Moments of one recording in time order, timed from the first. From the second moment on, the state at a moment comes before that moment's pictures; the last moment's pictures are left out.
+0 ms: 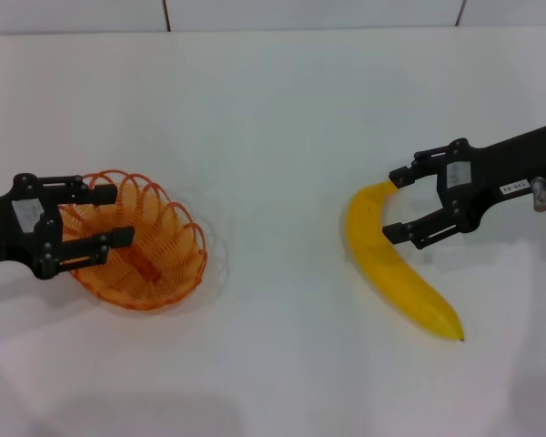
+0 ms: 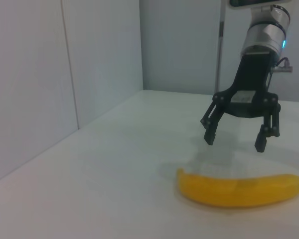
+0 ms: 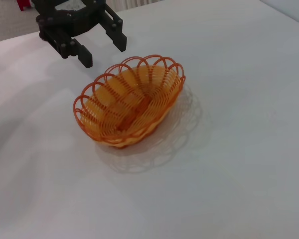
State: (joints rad) left arm -0.43 -1.95 0.88 0.72 1.86 1.60 -1.17; right arm 0.58 1.95 -0.97 -0.85 -2.15 -1.58 1.57
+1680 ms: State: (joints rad) left arm -0.72 -1.99 0.70 0.82 2.56 1.35 -1.90; right arm 0.59 1.96 -0.97 -0.84 -2.15 -1.56 1.57
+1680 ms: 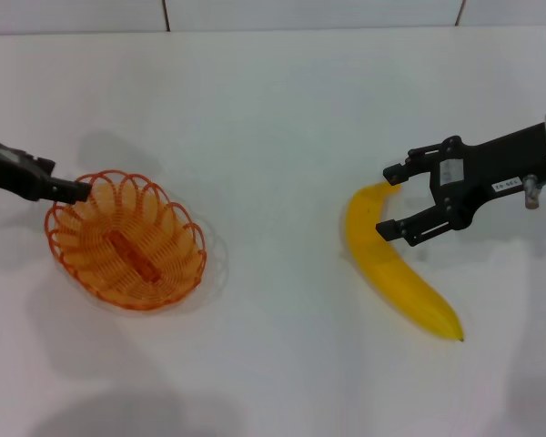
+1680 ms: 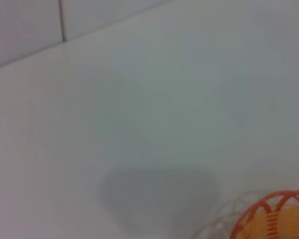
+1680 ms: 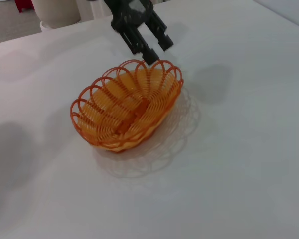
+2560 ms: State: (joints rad) left arm -0.77 -2.03 0.73 0.76 2.65 1.28 -1.89; right arm 0.60 1.96 -0.97 -0.84 -2.15 -1.56 1.57
